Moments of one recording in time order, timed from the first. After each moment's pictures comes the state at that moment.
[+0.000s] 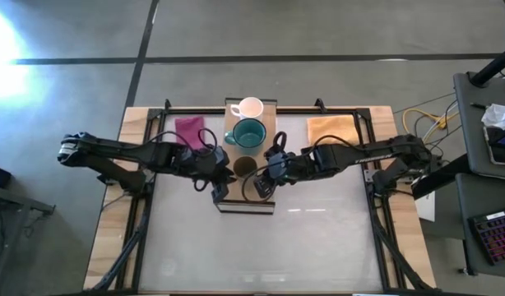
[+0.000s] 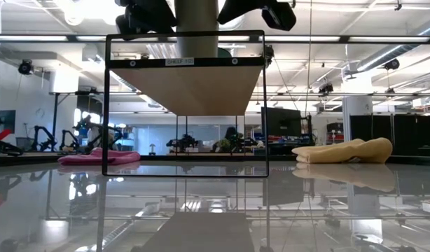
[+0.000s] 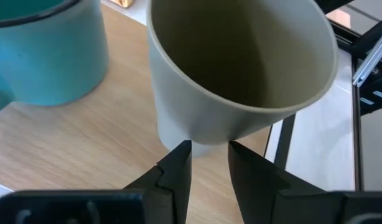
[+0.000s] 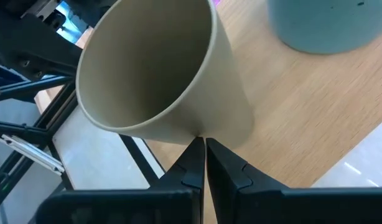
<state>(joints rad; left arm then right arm) -0.11 1.26 1.17 -0.62 -0.17 -0.51 0.15 1.67 1.60 -0.74 0.24 0.96</state>
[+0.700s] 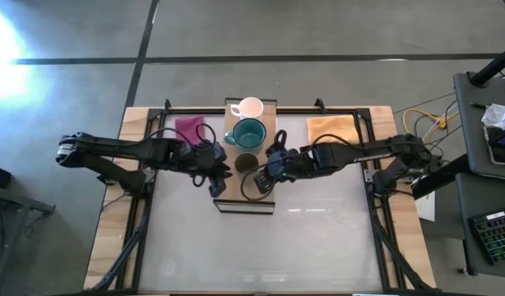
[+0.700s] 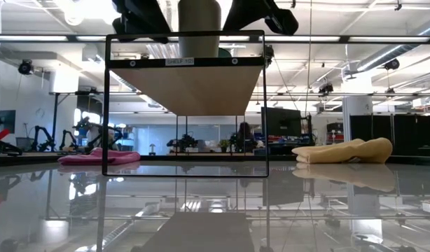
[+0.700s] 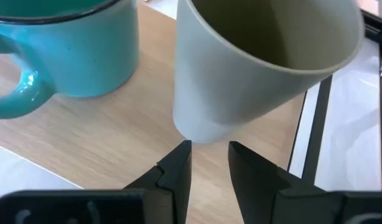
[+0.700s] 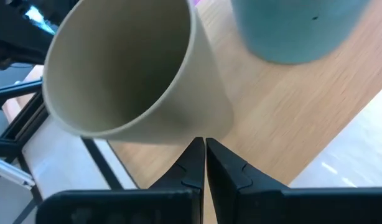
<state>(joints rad) -0.07 1.24 1.18 -0.69 -0.17 -0.46 0.13 1.67 1.59 -0.78 0.29 0.95</state>
